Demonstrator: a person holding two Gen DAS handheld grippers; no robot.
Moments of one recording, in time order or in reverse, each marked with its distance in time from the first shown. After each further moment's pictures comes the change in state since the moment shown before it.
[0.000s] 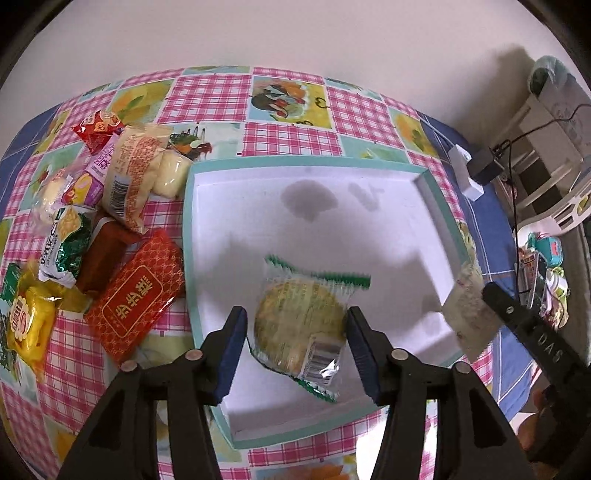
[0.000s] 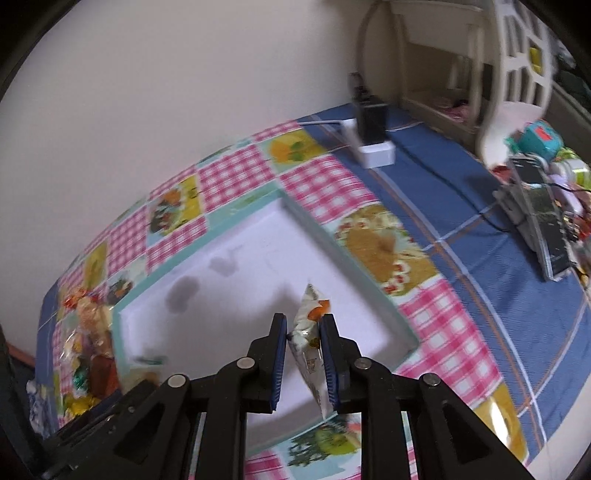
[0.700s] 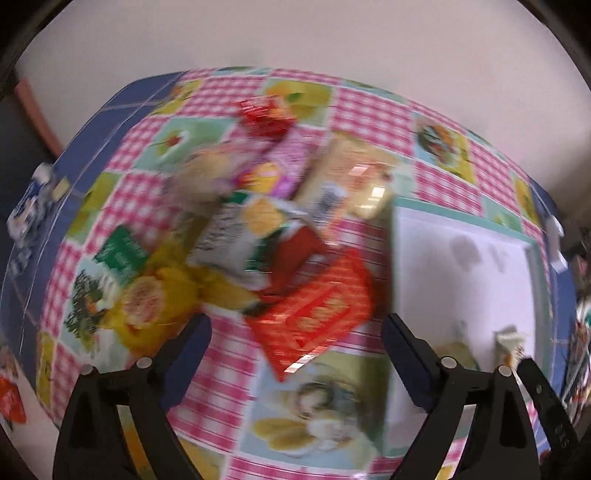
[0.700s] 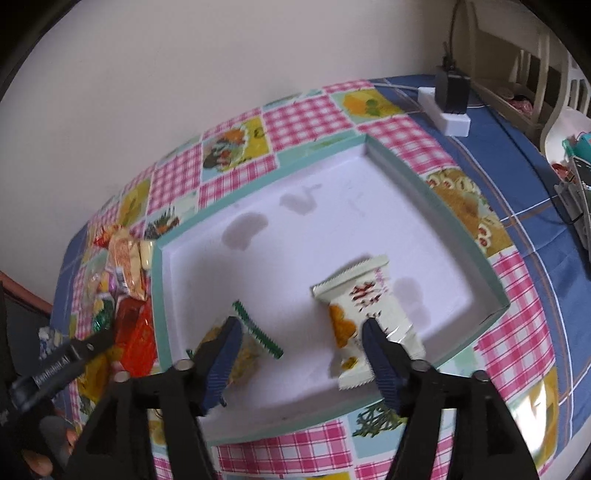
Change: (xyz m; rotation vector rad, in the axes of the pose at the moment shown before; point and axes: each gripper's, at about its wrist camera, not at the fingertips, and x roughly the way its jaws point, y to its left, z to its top) left arm -0.030 0.119 -0.001 -0.260 -0.047 0.293; right arm 0.021 0.052 -0.036 -0.123 0.131 0.101
